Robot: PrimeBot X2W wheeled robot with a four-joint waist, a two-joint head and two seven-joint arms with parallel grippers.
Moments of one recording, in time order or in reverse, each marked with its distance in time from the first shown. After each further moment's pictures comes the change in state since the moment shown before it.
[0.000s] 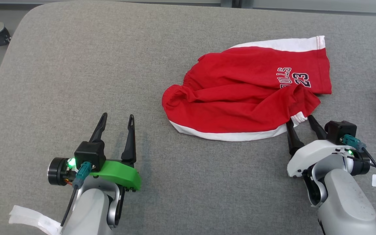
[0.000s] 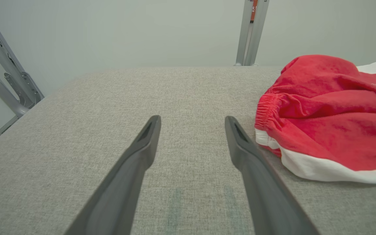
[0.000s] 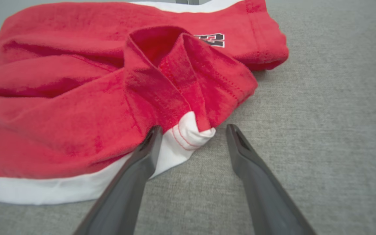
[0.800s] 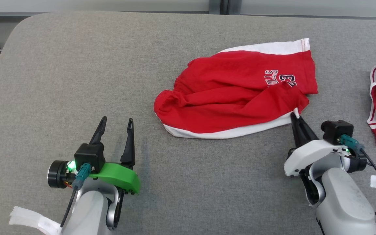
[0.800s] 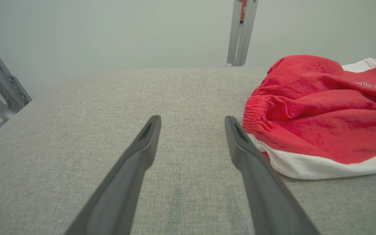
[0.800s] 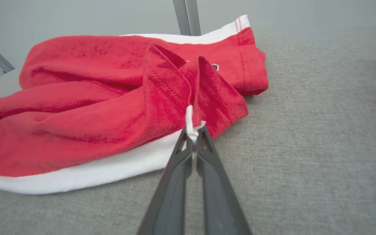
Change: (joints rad) left arm 0.002 -0.002 0.010 0.027 0.008 -0.009 0.000; right arm -0.006 -0.007 0.049 0.004 0.018 0.000 -0.047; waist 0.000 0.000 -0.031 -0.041
